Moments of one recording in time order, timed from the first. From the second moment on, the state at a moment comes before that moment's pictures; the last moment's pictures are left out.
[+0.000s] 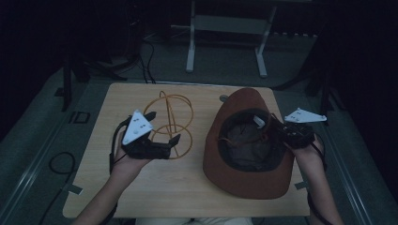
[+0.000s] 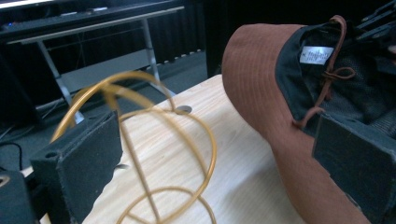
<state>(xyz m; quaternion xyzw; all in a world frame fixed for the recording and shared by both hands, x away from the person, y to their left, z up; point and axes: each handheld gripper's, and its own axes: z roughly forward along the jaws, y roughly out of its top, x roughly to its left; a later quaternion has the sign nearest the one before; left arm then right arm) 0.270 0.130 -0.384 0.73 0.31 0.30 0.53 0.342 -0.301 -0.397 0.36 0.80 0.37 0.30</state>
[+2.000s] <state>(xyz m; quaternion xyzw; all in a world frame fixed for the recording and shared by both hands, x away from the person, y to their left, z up) 0.359 -0.045 -0.400 0.83 0.24 0.33 0.38 0.316 -0.280 -0.402 0.32 0.81 0.40 0.30</state>
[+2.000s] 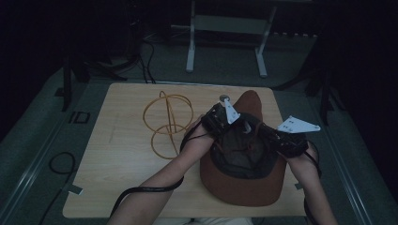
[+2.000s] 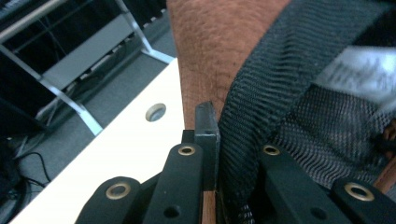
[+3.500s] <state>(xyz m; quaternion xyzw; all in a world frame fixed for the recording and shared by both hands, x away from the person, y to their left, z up) 0.350 0.005 -0.382 0.71 0.05 0.21 0.68 0.275 -0.374 -0.391 0.36 0.74 0.50 0.27</state>
